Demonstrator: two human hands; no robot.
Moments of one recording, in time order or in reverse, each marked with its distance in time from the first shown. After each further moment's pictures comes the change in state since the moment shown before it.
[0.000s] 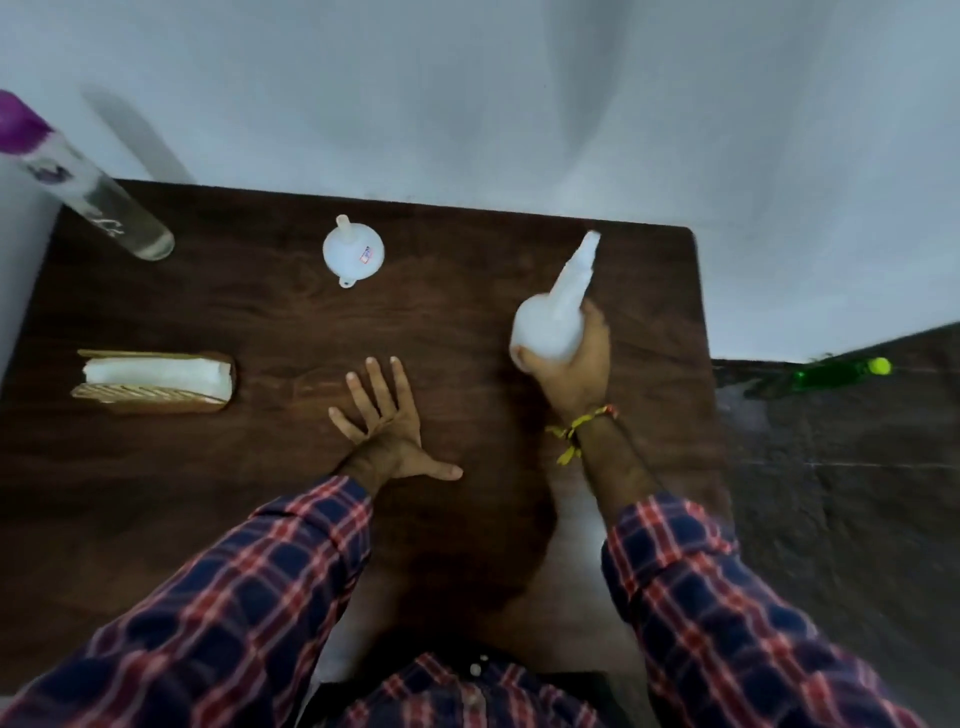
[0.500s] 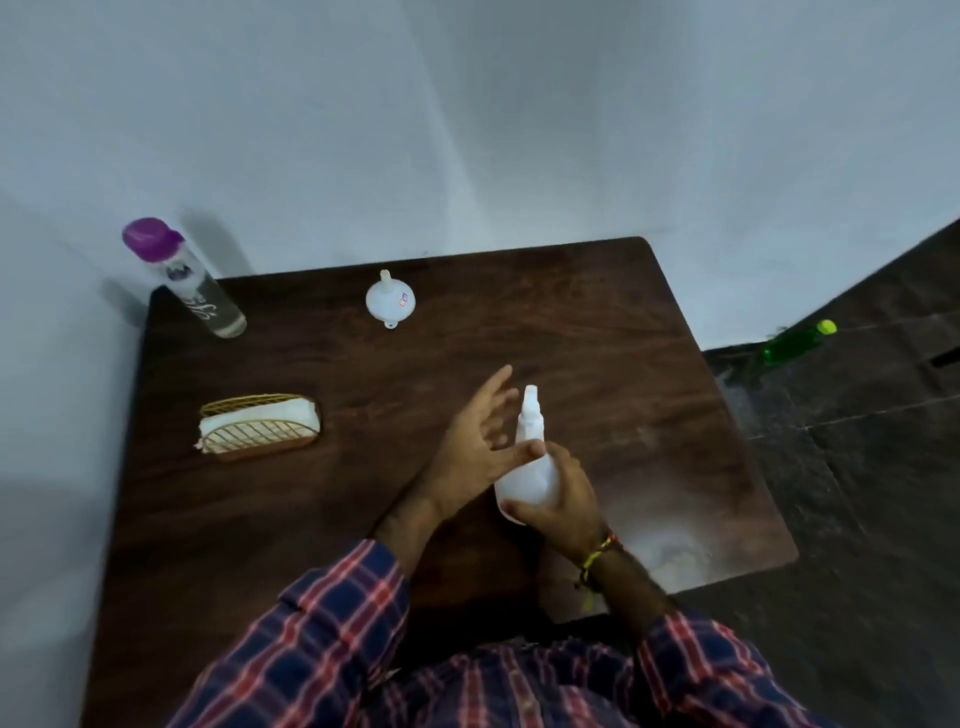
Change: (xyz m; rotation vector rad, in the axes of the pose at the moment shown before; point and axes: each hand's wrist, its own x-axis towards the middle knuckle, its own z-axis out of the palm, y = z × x) left_hand -0.120 -0.040 -0.017 -0.914 -0.065 0.833; right_hand -0.230 -0.017 0.013 -0.077 -0.233 0.121
